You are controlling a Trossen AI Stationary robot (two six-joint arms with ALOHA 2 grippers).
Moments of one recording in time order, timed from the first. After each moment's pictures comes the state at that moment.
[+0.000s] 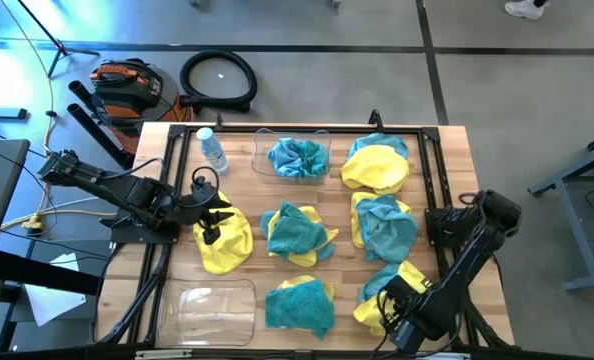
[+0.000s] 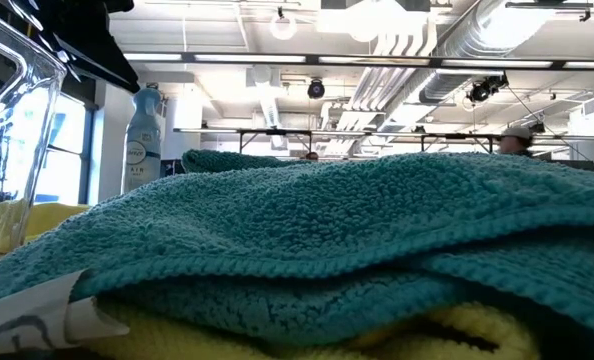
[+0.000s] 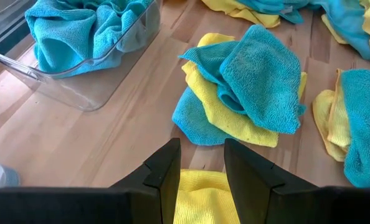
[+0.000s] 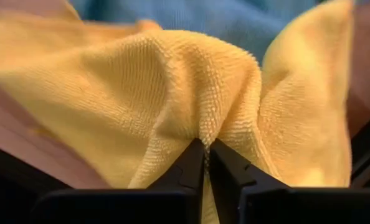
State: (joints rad) left arm -0.33 0.81 0.70 -0.70 -0.49 -0.55; right arm 0.96 1.78 1.32 -1.18 0.04 1.85
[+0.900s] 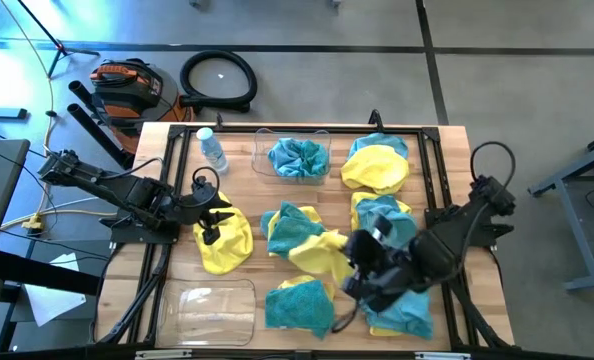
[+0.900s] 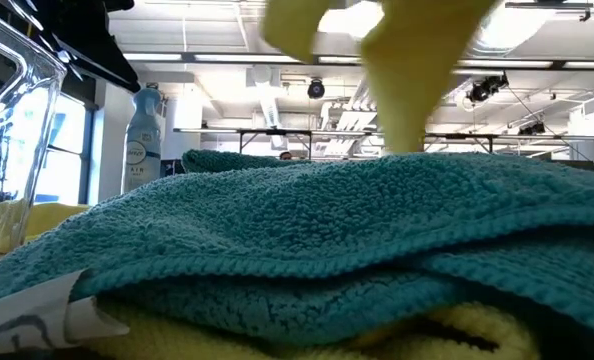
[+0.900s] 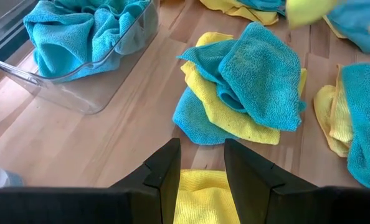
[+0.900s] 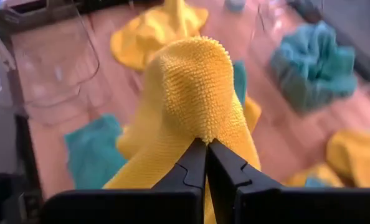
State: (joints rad) left arm -0.33 0.81 0.70 -0.69 -0.48 -0.51; right arm 0.64 1.73 1.89 -1.30 0.68 0.92
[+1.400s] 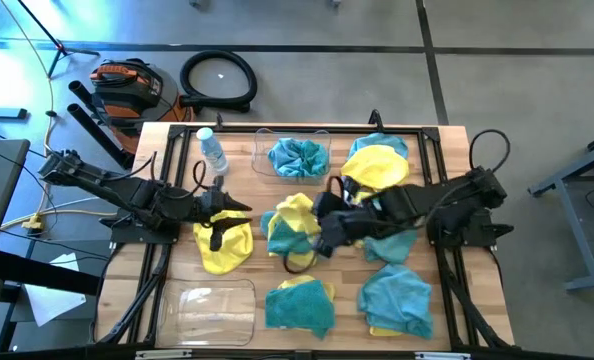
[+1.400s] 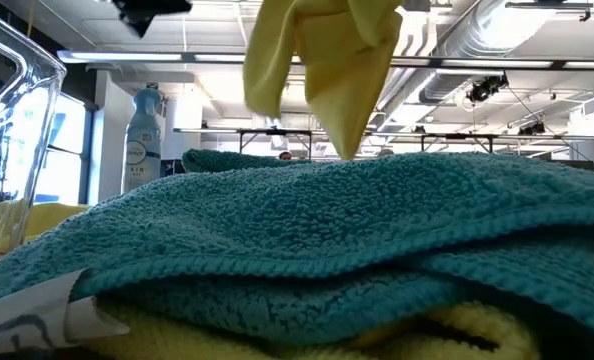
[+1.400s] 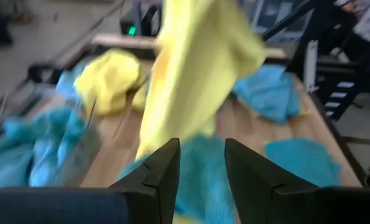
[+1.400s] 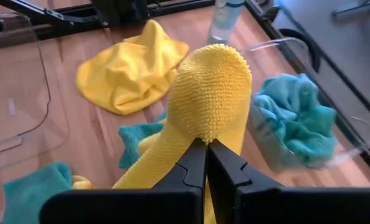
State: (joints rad) left arm -0.33 0.85 0.70 -0.19 -0.38 -0.16; right arm 0.33 1.74 1.88 -1.07 0.56 0.50
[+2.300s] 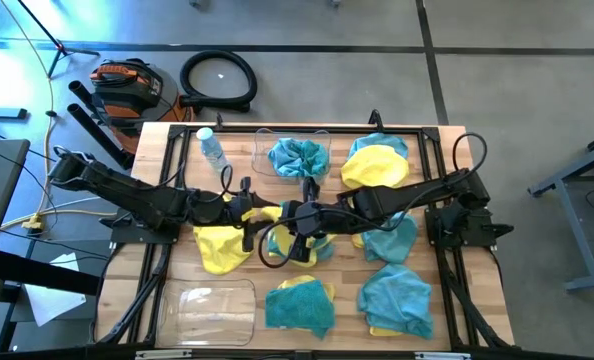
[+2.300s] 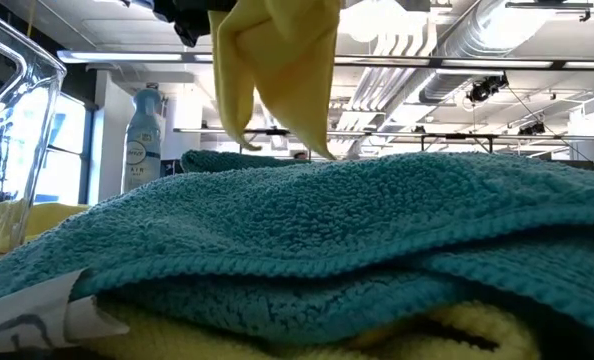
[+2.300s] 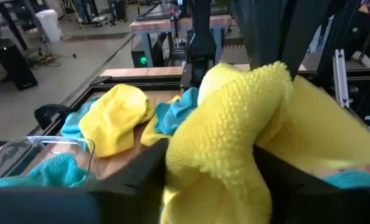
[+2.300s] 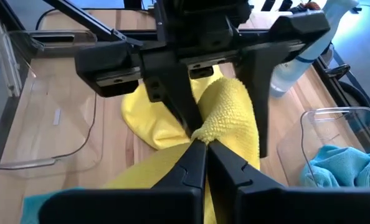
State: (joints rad) left arm -0.25 1.15 0.70 0.20 -0.38 0.00; right arm 0.26 1.85 1.88 -0.73 0.37 0.18
